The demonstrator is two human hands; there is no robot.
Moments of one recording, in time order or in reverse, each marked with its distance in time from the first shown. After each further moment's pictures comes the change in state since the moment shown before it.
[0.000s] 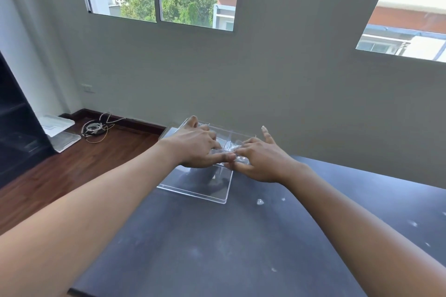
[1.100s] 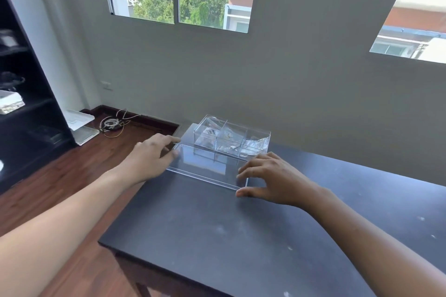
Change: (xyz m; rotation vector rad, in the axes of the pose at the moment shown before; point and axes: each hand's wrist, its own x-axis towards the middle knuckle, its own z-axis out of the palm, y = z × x) left_hand -0.137 -0.069 0.066 -0.655 0.280 -0.464; right_hand -0.053 -0.047 0.003 0.145 0.149 -0.264
